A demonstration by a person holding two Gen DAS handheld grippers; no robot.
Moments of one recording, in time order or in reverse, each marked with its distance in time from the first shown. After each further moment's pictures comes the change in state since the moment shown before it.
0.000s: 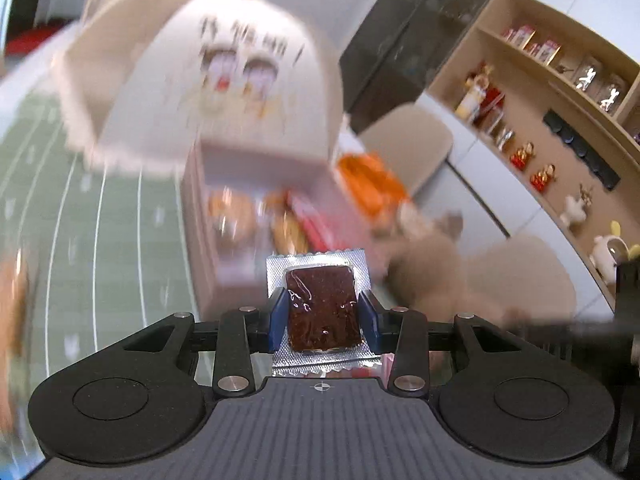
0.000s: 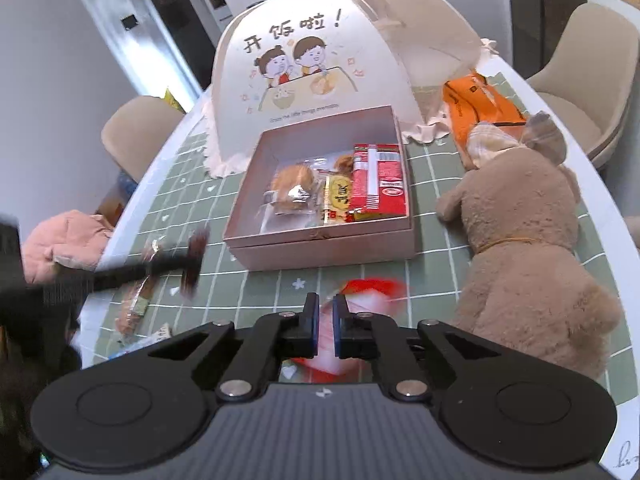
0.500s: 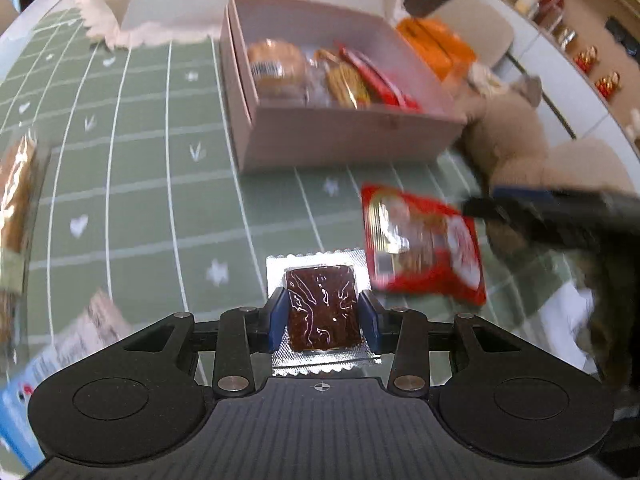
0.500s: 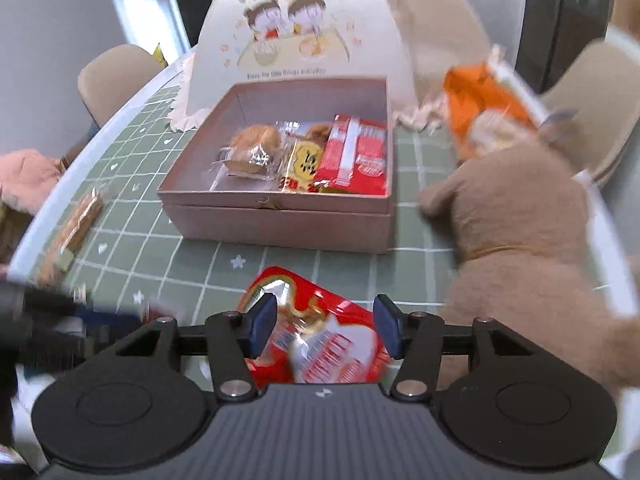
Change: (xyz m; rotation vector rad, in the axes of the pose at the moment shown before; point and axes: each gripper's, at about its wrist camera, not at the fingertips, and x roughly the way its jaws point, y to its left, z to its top) left arm 0.045 0.008 -0.079 0.013 0.330 0.179; right arm 0.076 -0.013 -0.009 -0.143 0.044 -0.113
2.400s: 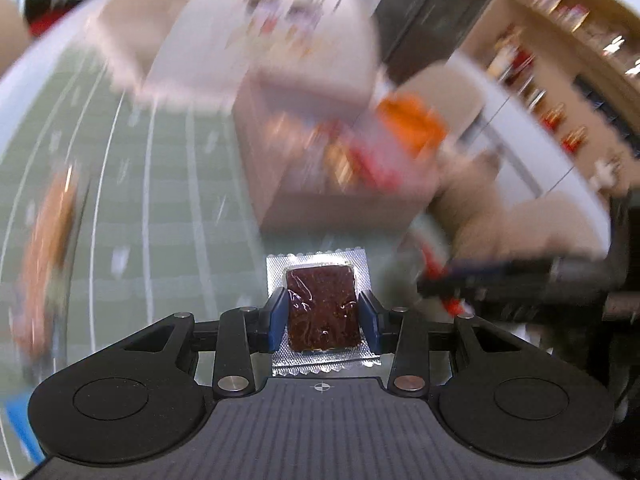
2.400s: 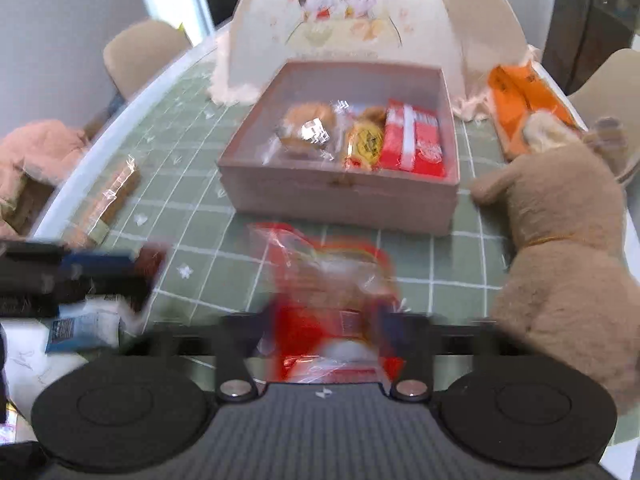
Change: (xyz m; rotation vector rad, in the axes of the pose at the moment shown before) left arm -0.072 0.022 0.005 -0.017 -0.253 -0.103; right arm -0.022 0.043 -0.008 -0.069 0.035 0.008
